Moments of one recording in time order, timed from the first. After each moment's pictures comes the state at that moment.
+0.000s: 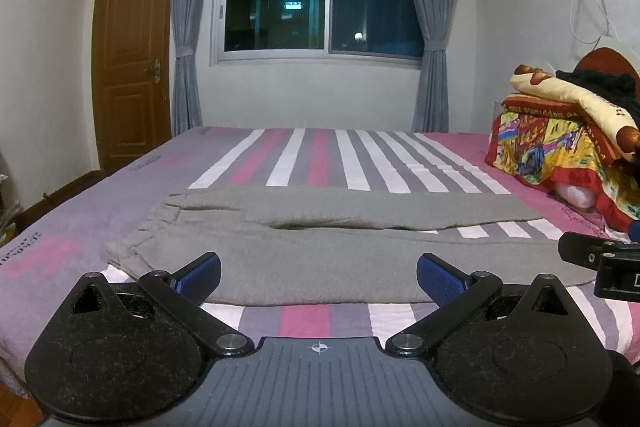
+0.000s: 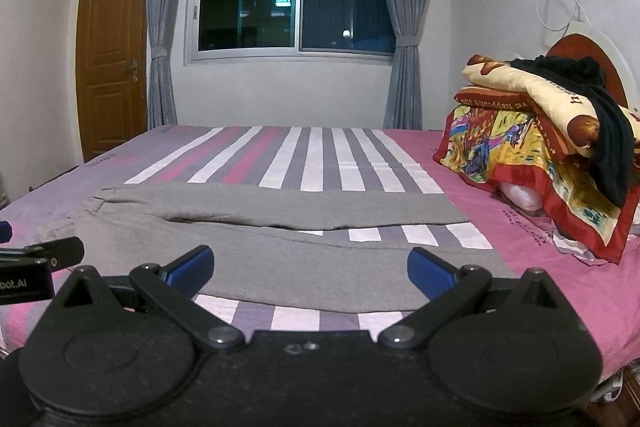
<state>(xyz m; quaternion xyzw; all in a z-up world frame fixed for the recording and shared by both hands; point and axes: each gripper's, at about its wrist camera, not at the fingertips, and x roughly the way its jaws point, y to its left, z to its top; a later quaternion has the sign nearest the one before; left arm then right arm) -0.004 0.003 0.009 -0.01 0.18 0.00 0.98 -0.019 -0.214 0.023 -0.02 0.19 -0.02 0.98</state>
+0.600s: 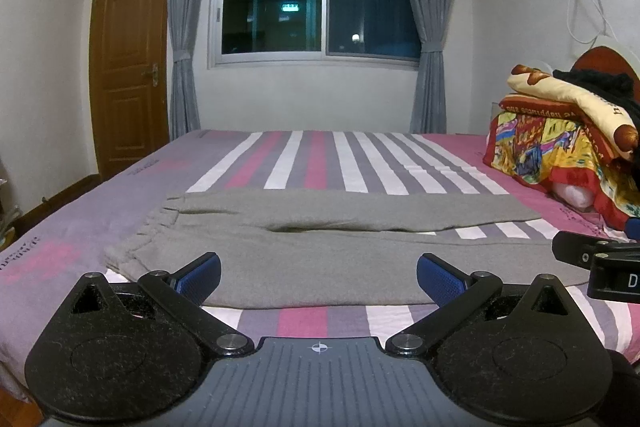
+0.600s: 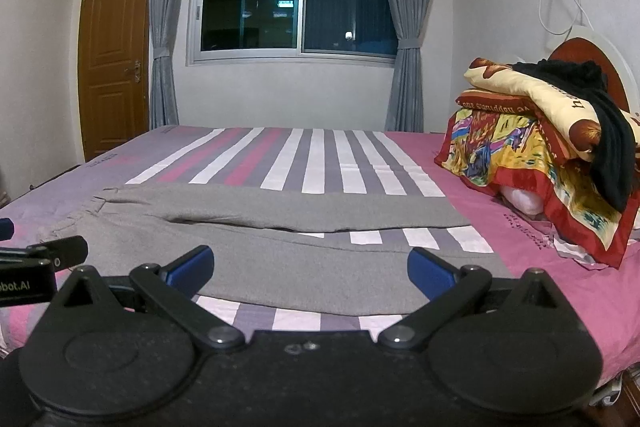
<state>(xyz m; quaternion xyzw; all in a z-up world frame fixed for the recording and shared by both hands) -0.005 0.001 0.011 0.00 0.18 0.00 0.98 -0.020 -0.212 0.025 -0.02 0.19 -0.02 0.98</state>
